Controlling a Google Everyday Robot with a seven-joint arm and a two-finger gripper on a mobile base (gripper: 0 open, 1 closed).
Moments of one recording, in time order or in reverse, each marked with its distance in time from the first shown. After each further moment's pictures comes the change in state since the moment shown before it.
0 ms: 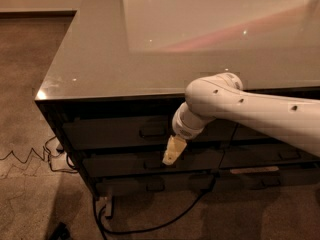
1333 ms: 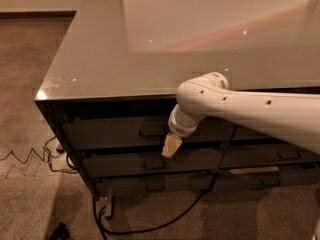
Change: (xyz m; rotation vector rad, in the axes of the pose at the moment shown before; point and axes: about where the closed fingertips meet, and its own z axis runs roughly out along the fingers) arm 0.003 -0.019 0.036 -0.001 0.068 0.019
